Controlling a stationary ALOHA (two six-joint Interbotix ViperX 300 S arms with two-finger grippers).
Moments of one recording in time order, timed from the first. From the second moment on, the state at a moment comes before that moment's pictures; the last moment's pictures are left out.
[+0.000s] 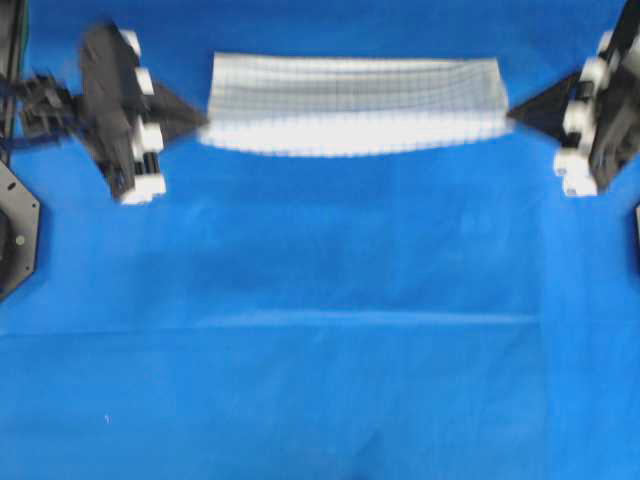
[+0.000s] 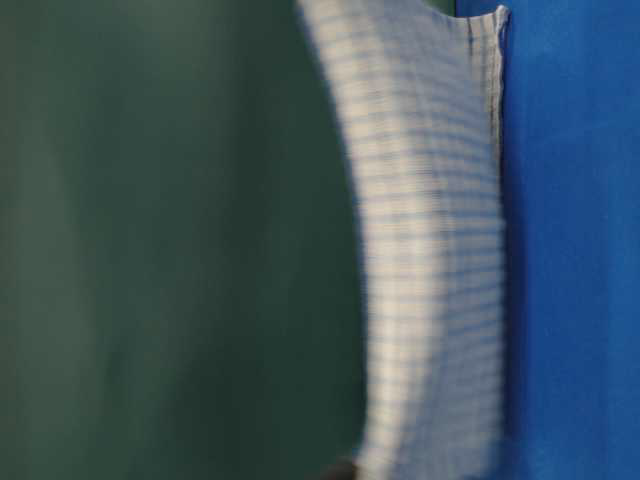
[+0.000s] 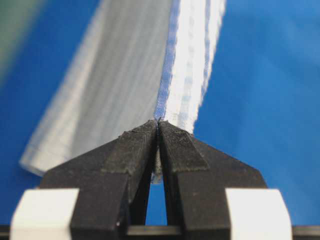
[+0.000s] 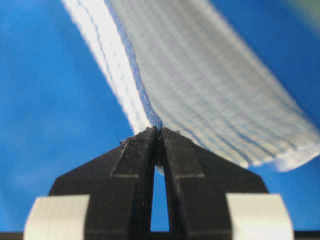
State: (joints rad) left arm 0.27 -0.46 1.03 -0.03 0.02 0.15; right arm -0.32 -0.70 1.06 0.13 0.23 0.12
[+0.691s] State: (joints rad) left arm -0.20 -0.12 1.06 -0.03 -0.13 -0.16; right arm 0.22 -0.32 1.16 0.49 -0.07 0.12
